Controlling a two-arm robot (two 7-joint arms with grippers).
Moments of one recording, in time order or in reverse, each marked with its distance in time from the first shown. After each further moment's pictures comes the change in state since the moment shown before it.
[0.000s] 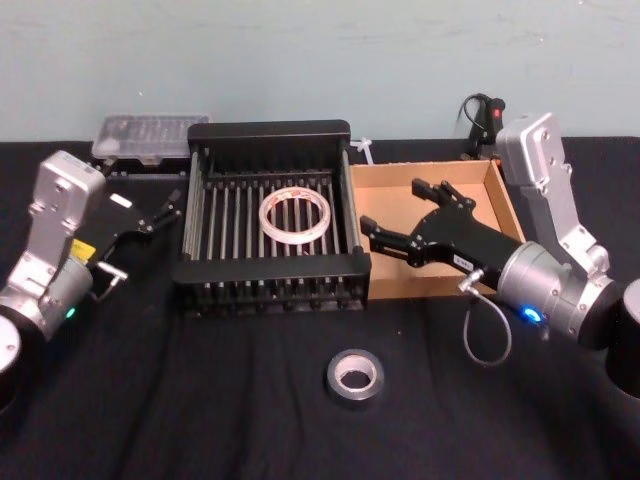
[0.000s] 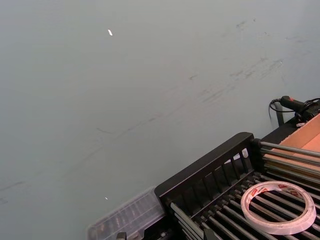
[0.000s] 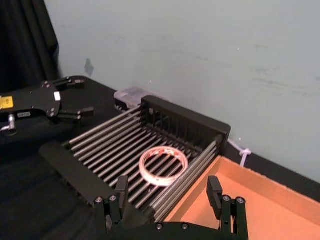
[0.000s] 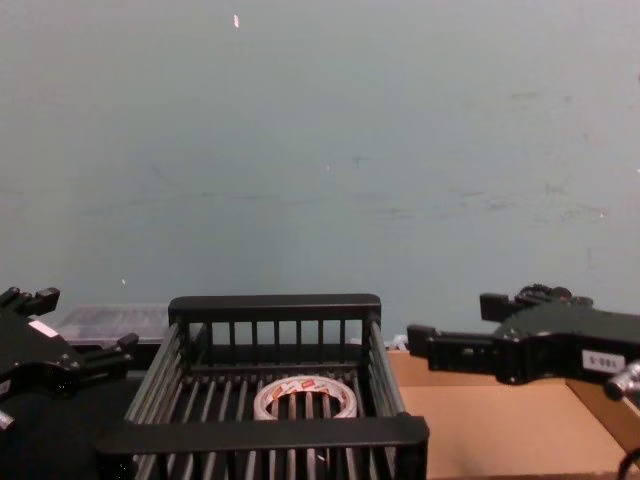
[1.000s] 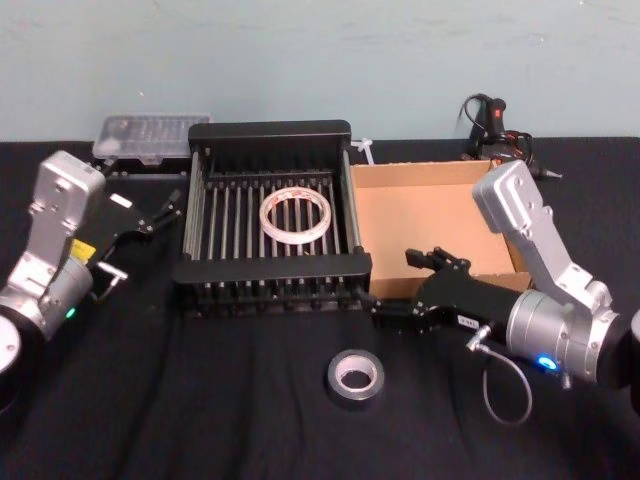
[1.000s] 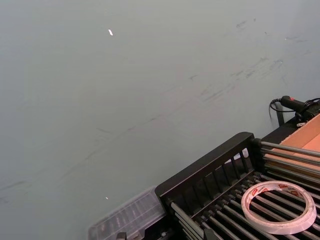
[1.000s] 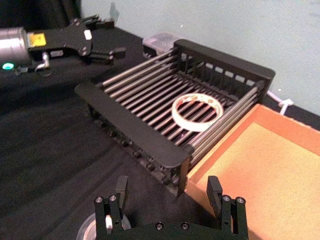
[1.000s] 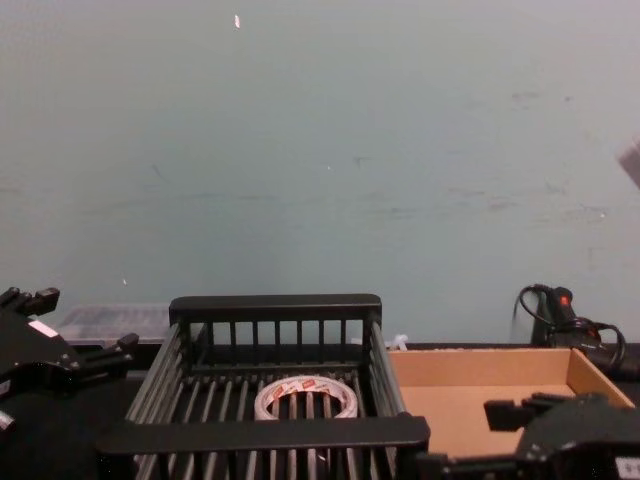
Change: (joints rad) left arm 0.000 0.000 0.000 0.000 0.000 0.000 0.000; right arm -0.039 0.125 -0.068 -0.083 0.050 0.159 0.027
